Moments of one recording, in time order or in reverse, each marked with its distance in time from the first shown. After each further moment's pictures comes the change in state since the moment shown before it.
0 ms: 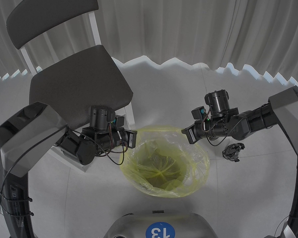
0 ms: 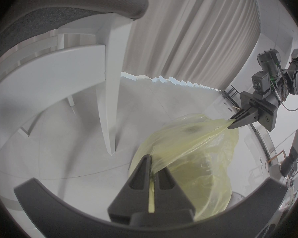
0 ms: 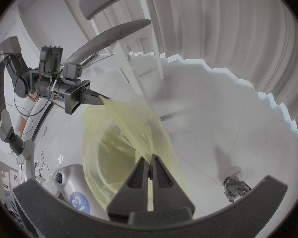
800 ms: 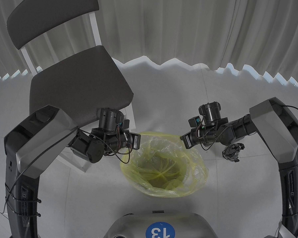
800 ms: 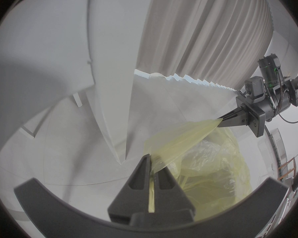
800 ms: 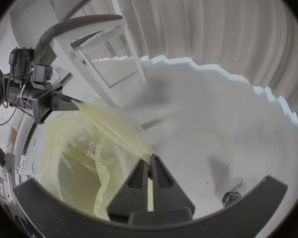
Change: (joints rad) left arm 0.000 0.119 -0.141 0.115 0.061 -0.021; right arm -0.049 0.221 -0.159 -0.017 0.017 0.023
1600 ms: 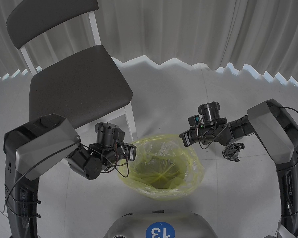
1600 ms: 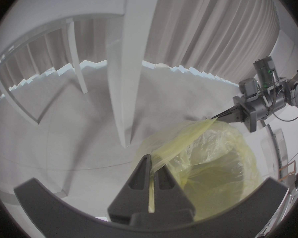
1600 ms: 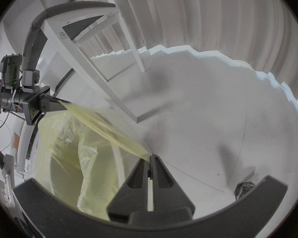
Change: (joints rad) left arm -0.035 -0.030 0.235 -0.236 0.161 -0.003; right arm -0.001 0.032 -0.036 -0.032 0.005 0.033
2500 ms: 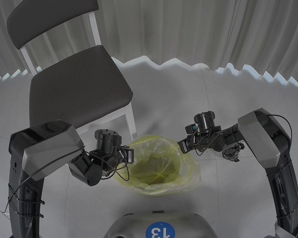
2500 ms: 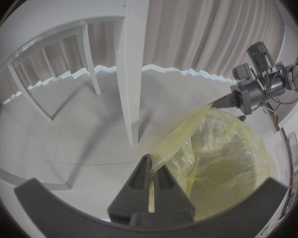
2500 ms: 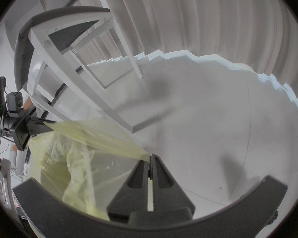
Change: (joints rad) left arm 0.003 0.058 0.056 -0.100 0.070 -0.049; right arm -0.011 0.138 -0.102 0.018 0.031 0.010
